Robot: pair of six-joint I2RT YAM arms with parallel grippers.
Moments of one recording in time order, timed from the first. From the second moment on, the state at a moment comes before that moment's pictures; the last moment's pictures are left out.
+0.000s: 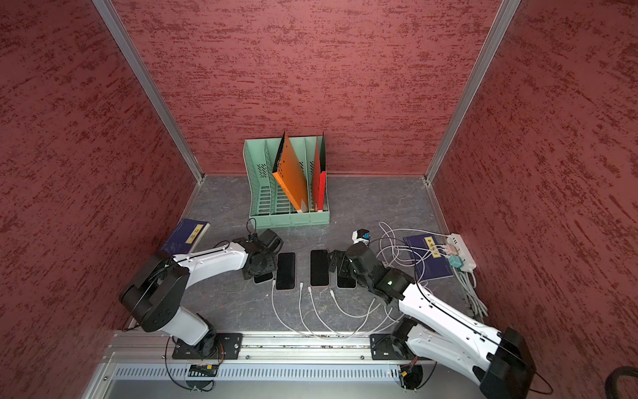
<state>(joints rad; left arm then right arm) -0.61 1.58 0.83 -0.65 -0.23 -0.92 0.77 0.91 0.65 -0.43 0.16 0.88</state>
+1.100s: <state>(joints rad) 0.06 1.09 0.51 -0.01 -0.46 -0.36 0.18 1.09 0.52 -0.02 0.62 0.38</state>
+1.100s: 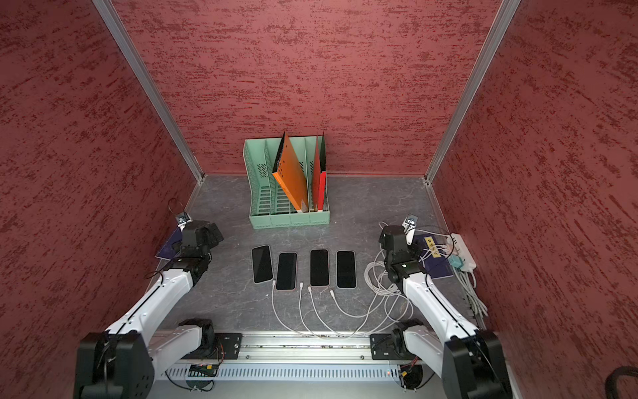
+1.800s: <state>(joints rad) 0.02 1.51 0.38 0.85 -0.11 -0.11 0.00 1.55 0.34 0.89 0.11 0.09</state>
